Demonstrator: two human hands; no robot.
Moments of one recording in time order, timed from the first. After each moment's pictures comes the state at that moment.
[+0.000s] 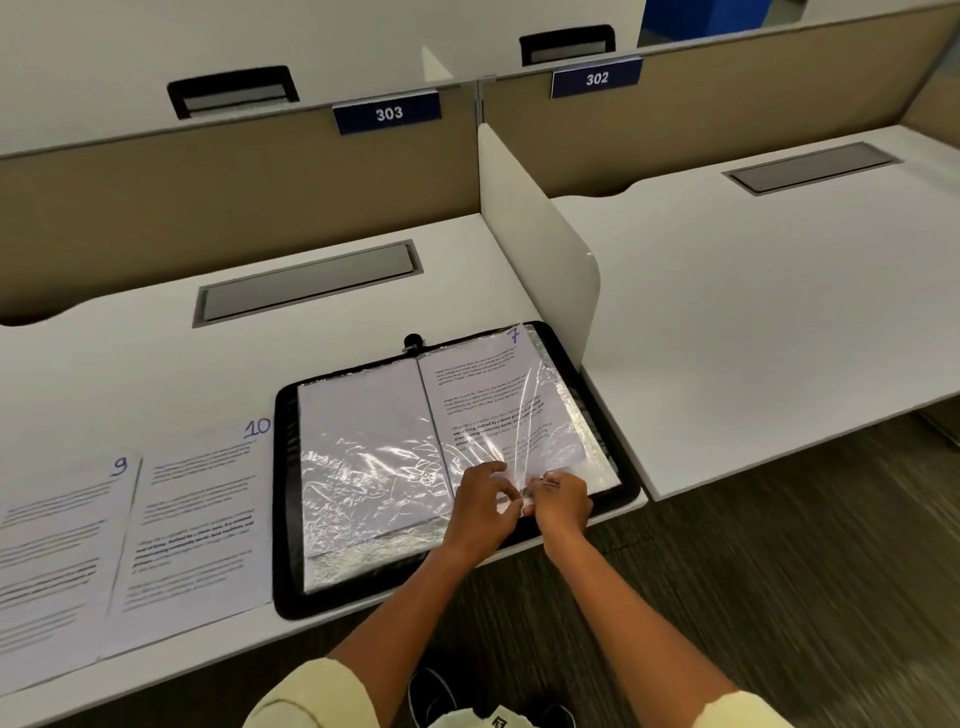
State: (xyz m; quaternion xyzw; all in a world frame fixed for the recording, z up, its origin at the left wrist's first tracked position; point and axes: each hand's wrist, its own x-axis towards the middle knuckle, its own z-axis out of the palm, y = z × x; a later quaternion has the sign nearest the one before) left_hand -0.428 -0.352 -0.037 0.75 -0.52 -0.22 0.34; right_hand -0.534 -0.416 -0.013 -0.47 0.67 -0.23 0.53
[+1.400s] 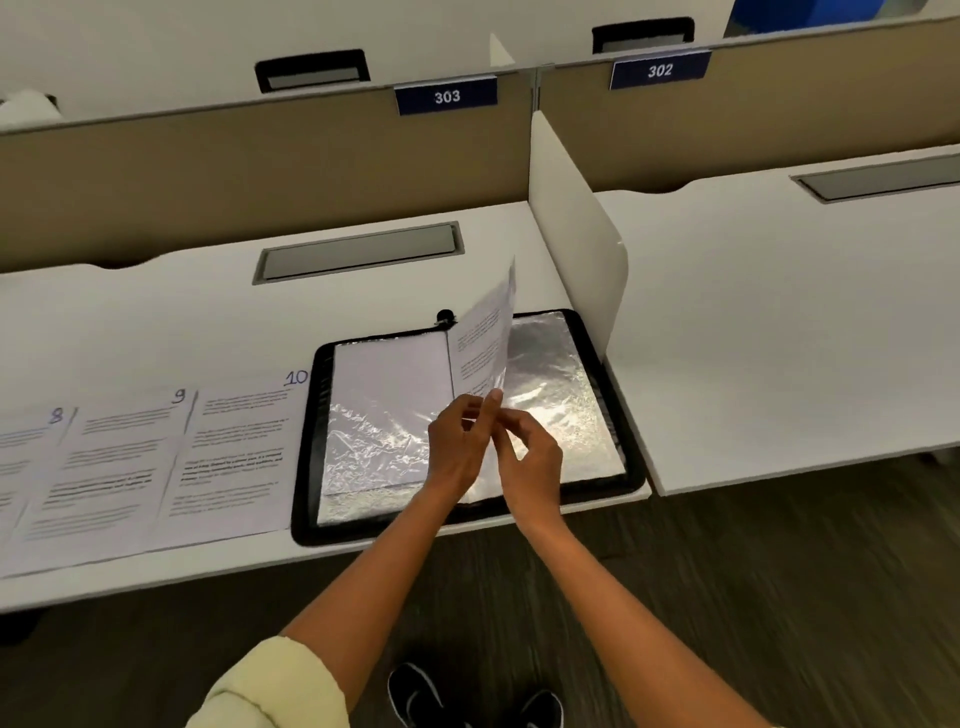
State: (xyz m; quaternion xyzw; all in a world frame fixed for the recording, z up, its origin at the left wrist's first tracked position) left_hand -0.435 -0.348 0.061 0.76 -0.29 -0.22 0.54; right_hand -0.530 -0.376 0.057 -0.64 0.39 -0.38 0.55
